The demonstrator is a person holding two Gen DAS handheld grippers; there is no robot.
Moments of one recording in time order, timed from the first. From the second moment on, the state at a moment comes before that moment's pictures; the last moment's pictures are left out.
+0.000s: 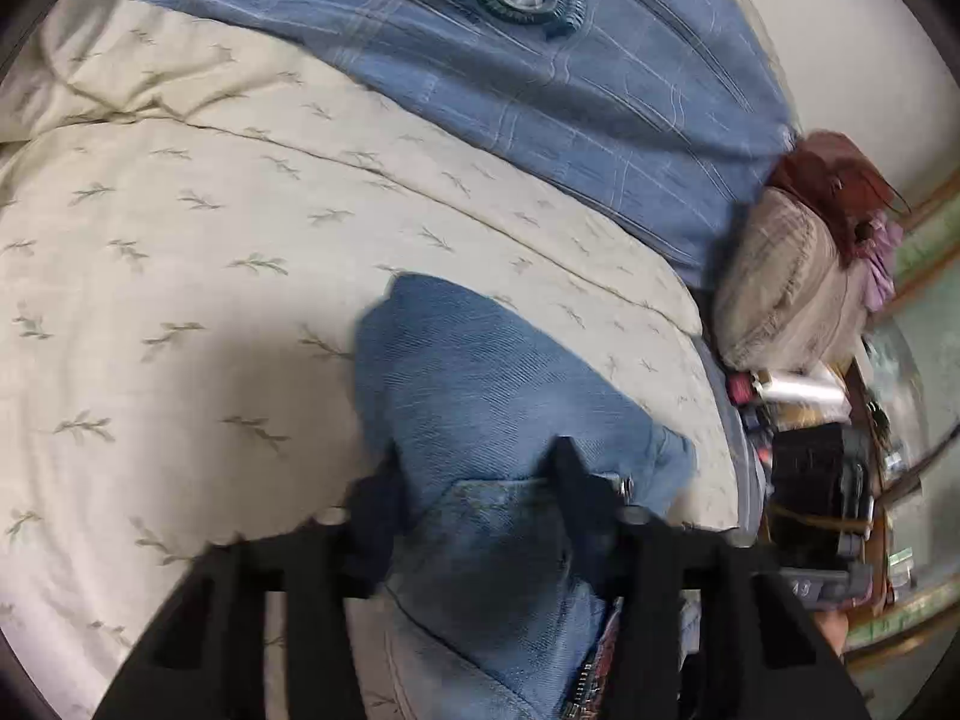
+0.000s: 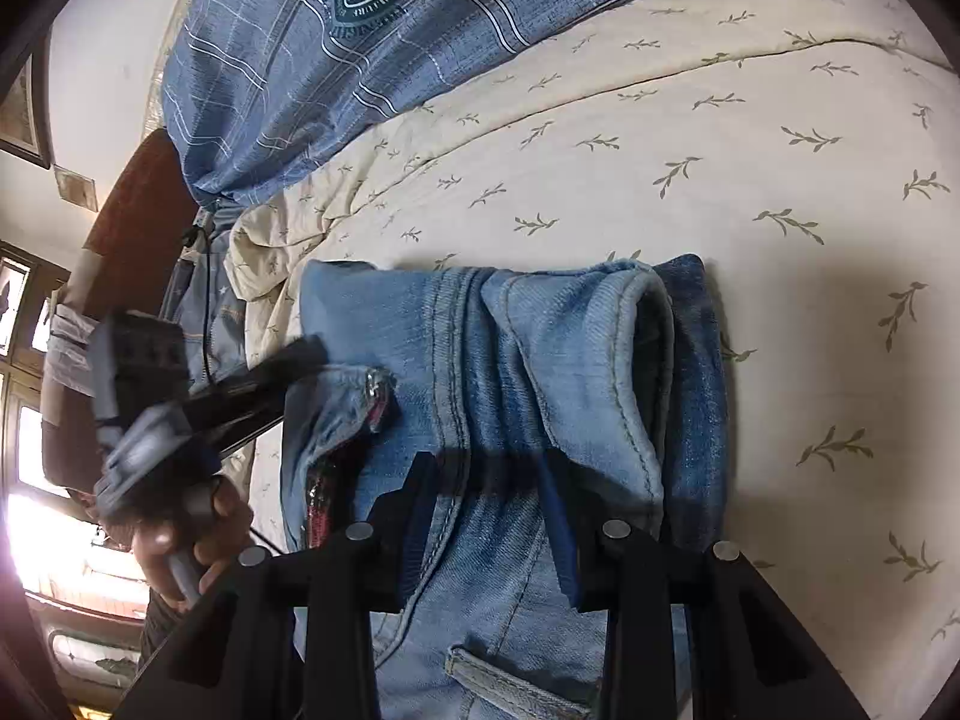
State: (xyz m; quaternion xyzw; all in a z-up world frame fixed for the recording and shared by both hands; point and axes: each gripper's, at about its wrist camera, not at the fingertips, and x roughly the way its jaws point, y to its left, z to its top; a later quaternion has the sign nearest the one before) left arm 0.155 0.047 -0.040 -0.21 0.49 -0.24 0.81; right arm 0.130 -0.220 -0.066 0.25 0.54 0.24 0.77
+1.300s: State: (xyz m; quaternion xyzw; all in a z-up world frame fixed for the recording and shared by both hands) left arm 0.045 0.044 -0.055 -0.17 0.51 -0.18 0.82; right arm 0.116 -0.207 -0.053 0.20 0.53 0.24 0.79
